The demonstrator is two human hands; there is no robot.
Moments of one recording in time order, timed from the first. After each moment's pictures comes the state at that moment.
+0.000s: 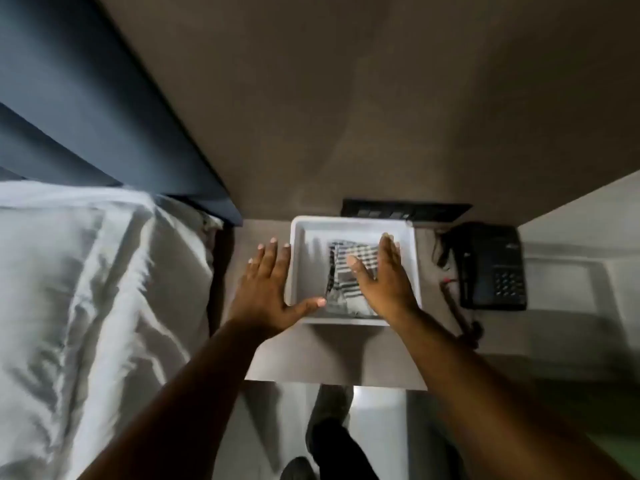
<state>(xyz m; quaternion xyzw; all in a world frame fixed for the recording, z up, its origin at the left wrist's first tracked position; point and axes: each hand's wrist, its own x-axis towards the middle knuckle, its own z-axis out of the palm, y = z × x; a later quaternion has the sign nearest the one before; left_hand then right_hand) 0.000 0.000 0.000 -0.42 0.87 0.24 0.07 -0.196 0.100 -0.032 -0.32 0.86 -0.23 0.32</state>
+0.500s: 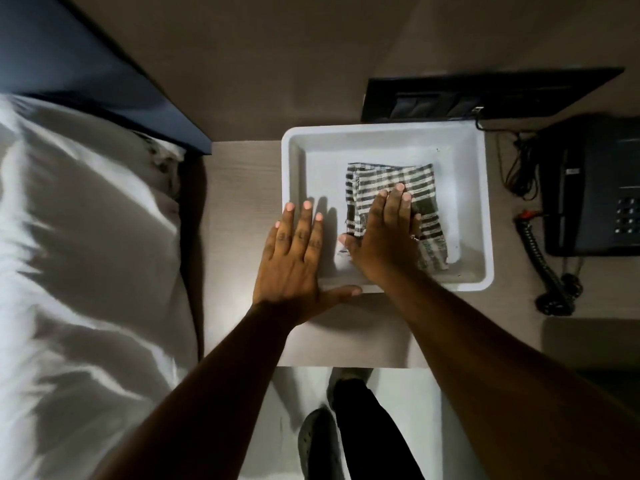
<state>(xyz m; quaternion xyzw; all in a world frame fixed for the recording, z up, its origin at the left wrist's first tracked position) -0.013 0.017 -0.161 -0.31 0.94 0.12 0.13 -0.169 0.074 -0.189 -0.38 0.89 -0.05 0.25</state>
